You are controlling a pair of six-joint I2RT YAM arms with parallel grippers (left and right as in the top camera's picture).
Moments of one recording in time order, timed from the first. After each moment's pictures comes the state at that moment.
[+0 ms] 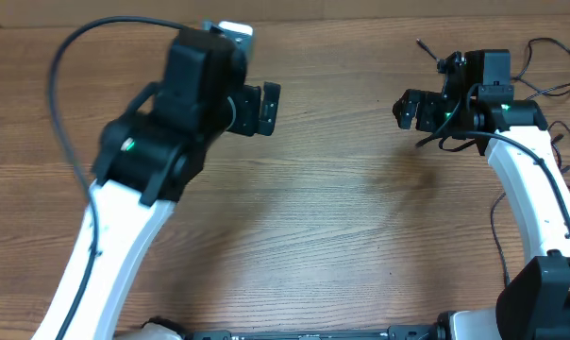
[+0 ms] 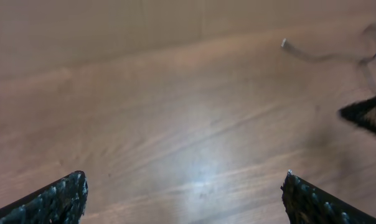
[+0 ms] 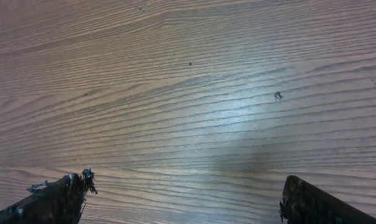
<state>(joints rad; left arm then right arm) -0.43 1.43 1.73 -0.98 -0.10 -0.15 -0.01 1.61 1.32 -0.72 -0.22 0.15</state>
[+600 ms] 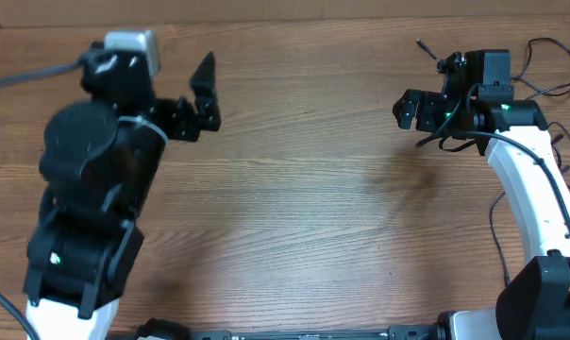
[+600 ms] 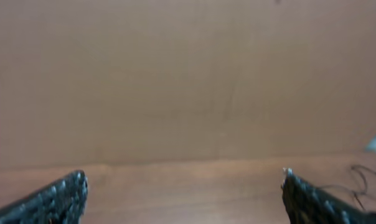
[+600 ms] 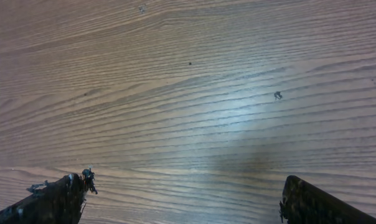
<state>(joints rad) -0.26 1.03 1.35 -0.43 -0.08 -0.15 -0.01 1.61 1.32 -0.72 -0.22 0.15</state>
